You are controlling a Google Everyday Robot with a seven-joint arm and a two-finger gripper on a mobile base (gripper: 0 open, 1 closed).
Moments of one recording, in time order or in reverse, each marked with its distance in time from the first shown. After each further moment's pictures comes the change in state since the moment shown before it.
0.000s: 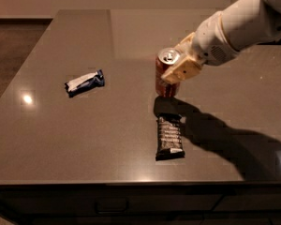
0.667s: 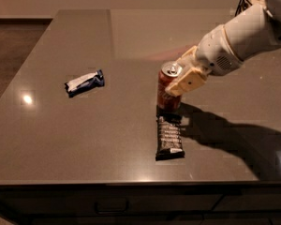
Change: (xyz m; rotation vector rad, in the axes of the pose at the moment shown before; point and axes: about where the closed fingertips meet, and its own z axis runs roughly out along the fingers) arm 0.024 0.019 0.008 -0.131 -0.004 0.021
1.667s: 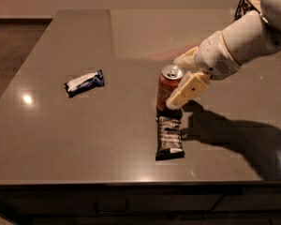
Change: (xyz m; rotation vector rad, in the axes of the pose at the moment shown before) arm 0.007 0.005 0.010 -0.047 -0.008 0.000
